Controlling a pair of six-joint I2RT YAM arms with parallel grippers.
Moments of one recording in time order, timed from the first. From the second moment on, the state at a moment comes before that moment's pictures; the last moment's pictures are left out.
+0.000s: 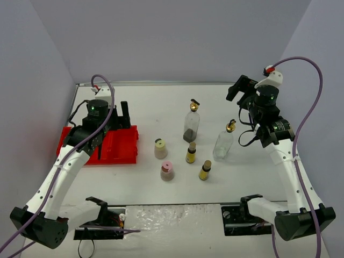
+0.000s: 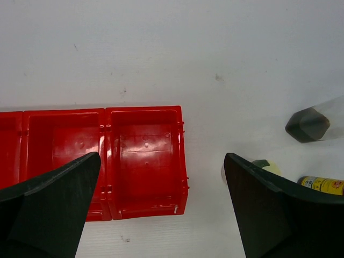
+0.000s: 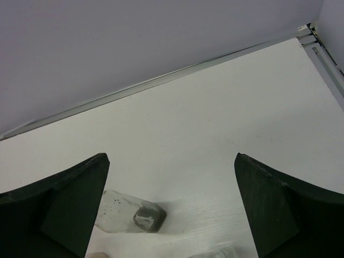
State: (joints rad) left arm -0.34 1.09 1.19 -0.63 -0.19 -0.25; right arm 0.18 1.12 1.26 -0.38 0.22 0.42
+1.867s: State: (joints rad) left arm -0.79 1.85 1.61 -0.35 0.04 -0.17; right arm 0.14 1.13 1.27 -0.50 0.53 0.46
